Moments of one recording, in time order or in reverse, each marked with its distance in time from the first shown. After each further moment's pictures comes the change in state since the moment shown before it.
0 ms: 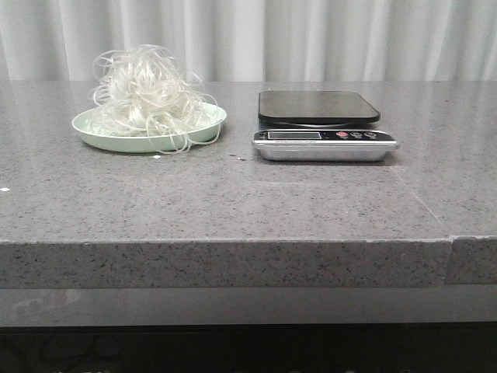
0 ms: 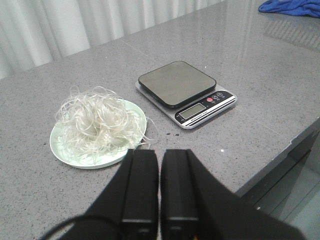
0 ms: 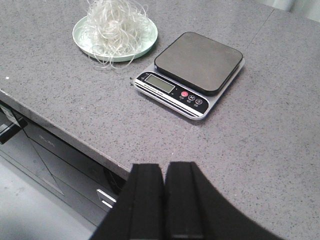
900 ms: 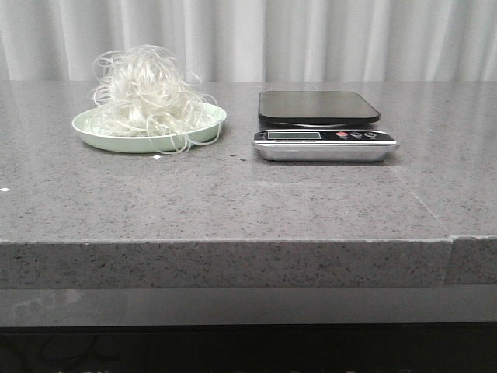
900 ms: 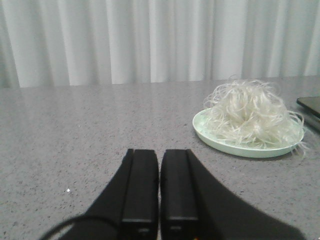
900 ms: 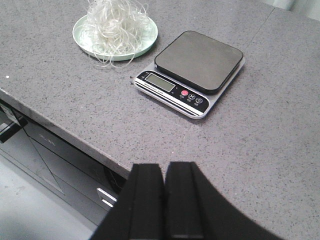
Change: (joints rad) left arm 0.592 -0.530 0.761 -0.064 -0.547 0.000; right arm 0.000 0.000 0.000 0.000 0.004 0.000
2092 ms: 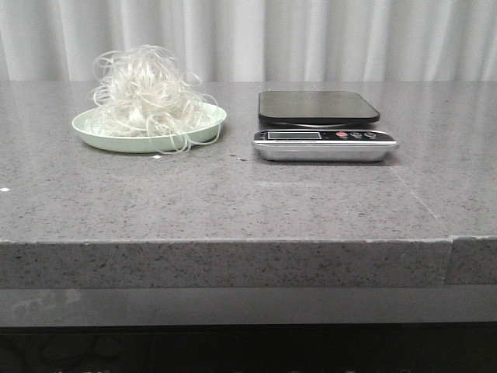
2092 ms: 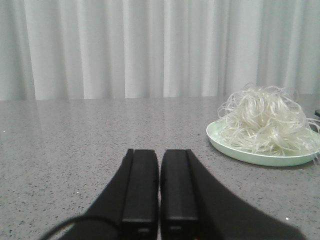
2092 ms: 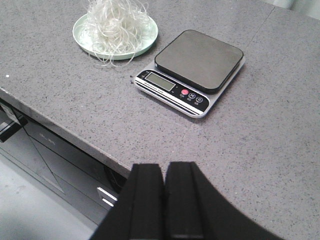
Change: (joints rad) left arm 0.030 -0.045 0.123 -0.004 -0.177 0.000; right arm 0.000 0.000 0.000 0.002 0.003 0.000
